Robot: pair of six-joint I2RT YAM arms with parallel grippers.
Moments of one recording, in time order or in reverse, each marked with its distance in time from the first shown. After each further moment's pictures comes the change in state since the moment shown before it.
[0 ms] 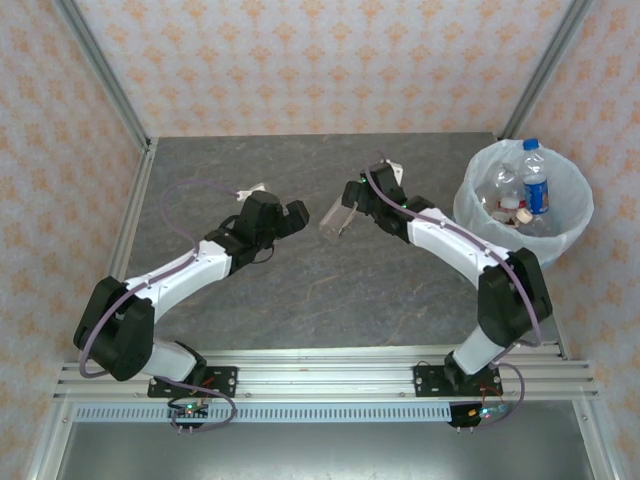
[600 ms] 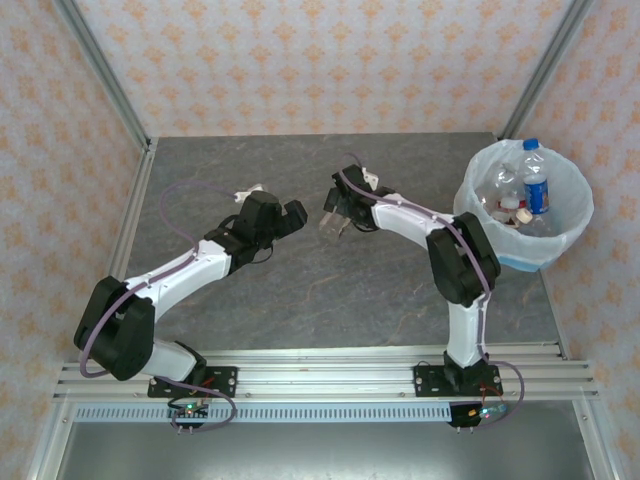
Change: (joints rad) left arm 0.006 0.003 0.000 -0.015 0.001 -0.029; right arm 0.024 0.365 0.237 -0.073 -0.031 0.126
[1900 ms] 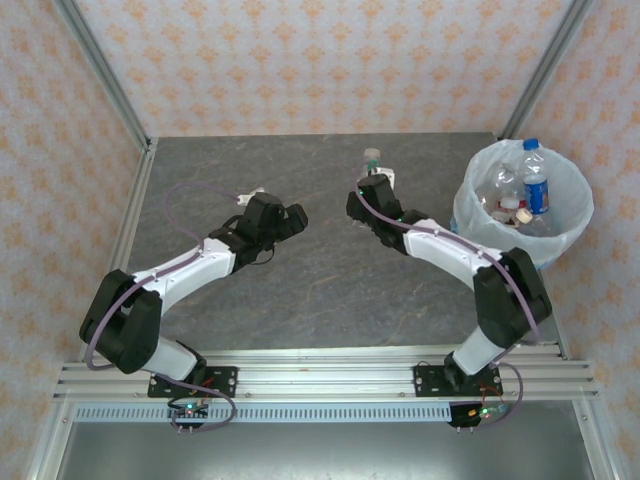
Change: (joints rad) left arm 0.001 0.045 0.000 -0.007 0.001 -0.004; right arm 0.002 -0.413 -0.373 0.291 0.067 -0.293
